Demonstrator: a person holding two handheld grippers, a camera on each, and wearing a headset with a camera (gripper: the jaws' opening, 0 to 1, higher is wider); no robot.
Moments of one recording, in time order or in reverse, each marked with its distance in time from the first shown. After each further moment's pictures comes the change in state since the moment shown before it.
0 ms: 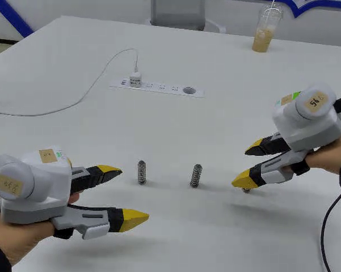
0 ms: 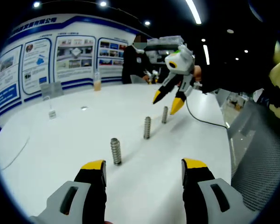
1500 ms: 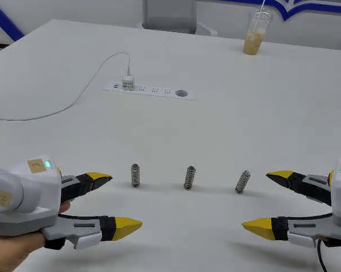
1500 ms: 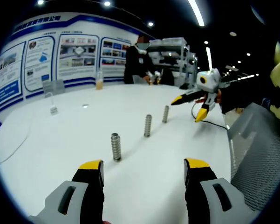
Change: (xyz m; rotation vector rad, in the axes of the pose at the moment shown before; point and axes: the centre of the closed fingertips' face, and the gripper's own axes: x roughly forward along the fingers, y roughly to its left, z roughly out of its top) left arm -0.001 -0.002 -0.006 -0.029 -0.010 0.012; right arm -0.028 0.035 -0.041 0.047 -0.372 -0.116
